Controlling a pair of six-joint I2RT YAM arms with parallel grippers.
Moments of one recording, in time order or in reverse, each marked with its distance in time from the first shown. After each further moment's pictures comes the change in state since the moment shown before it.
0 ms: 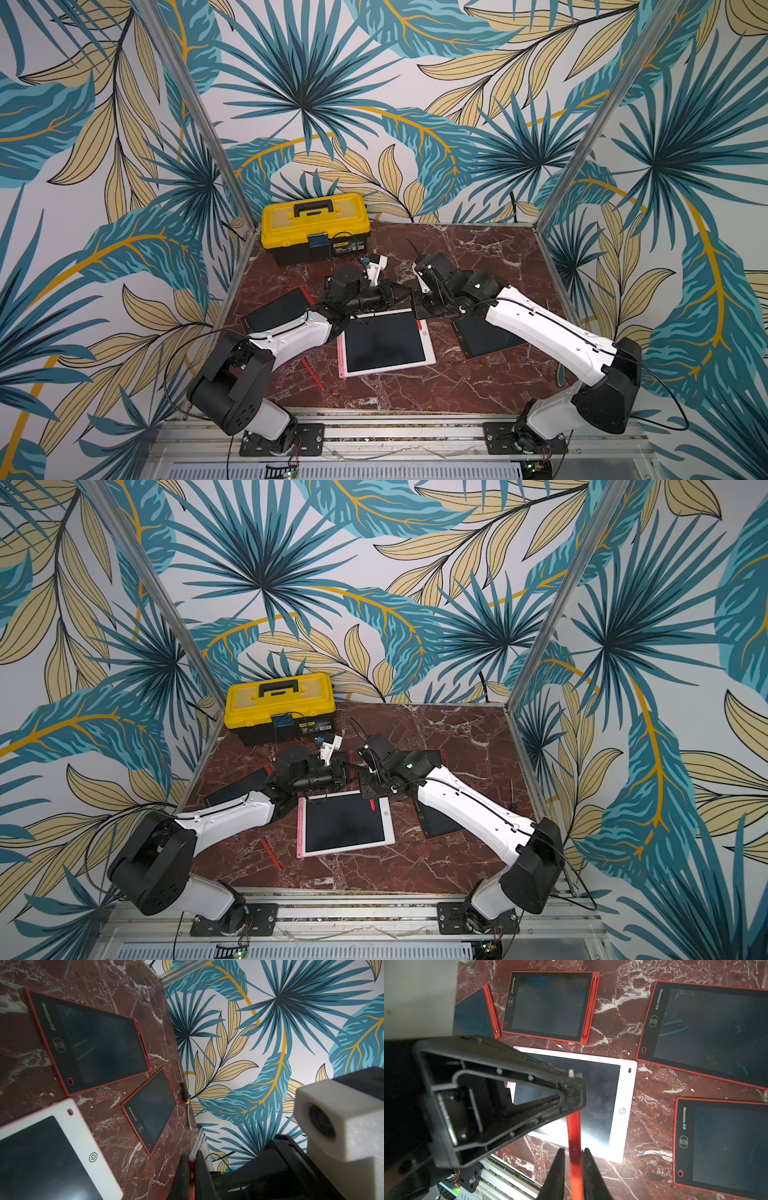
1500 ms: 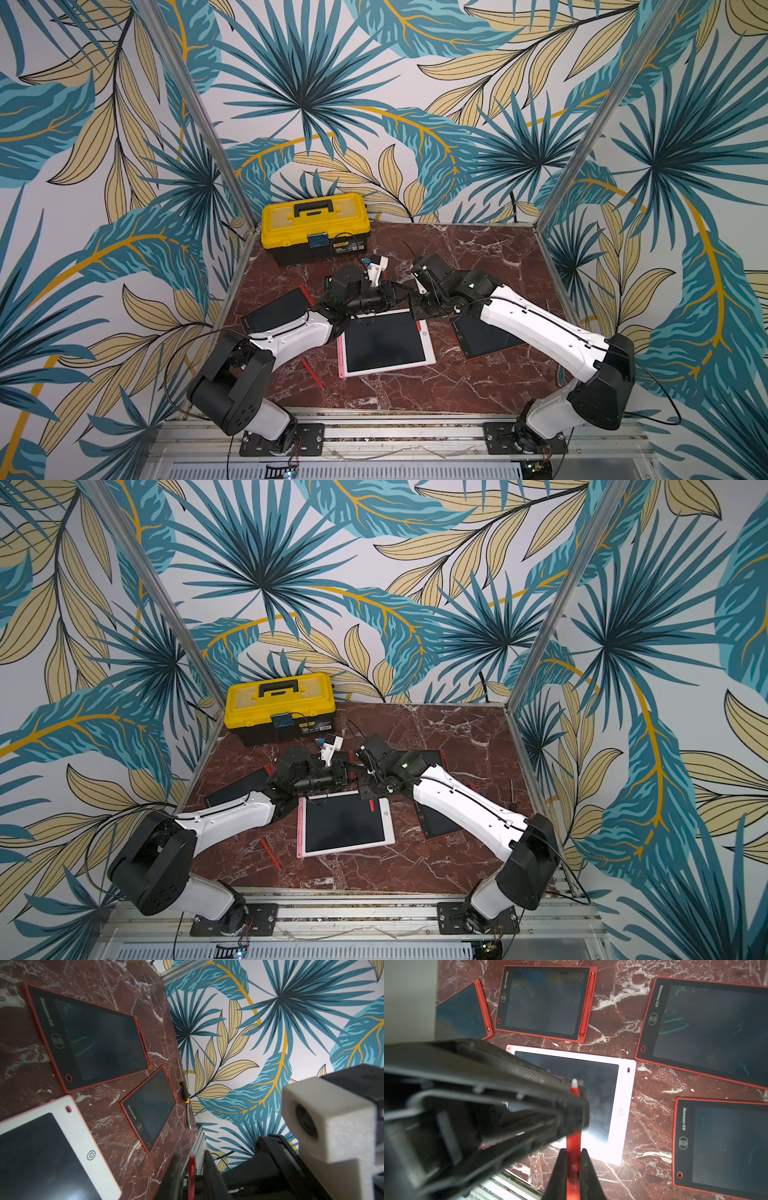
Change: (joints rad) left arm -0.007 0.000 0.000 -0.008 -0.003 -0.008; right arm 0.002 0.029 0.000 0.000 0.024 -0.004
